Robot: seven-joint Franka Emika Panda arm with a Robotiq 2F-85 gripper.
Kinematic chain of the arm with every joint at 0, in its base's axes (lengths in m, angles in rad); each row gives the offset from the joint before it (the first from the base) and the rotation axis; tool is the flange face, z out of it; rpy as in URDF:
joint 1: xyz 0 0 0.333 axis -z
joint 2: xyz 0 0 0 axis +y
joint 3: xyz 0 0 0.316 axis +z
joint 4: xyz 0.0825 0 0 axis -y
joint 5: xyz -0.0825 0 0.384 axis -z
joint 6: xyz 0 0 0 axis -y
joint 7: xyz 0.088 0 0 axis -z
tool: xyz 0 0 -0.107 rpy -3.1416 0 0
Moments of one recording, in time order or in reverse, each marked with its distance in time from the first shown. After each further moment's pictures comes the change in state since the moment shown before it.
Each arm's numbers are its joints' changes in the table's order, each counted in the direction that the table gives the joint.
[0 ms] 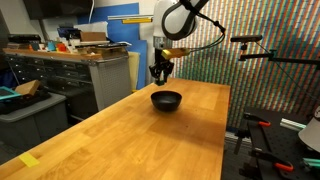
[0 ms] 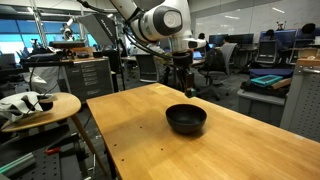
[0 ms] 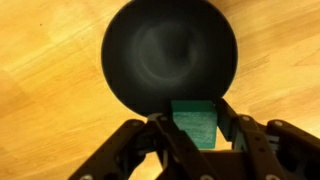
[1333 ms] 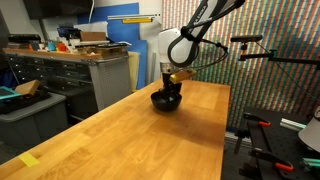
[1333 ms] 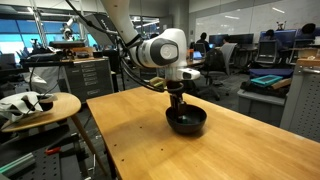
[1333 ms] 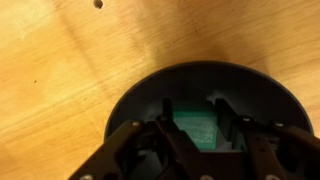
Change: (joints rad) arm 0.007 0.139 0.002 -0.077 0.009 0.086 0.003
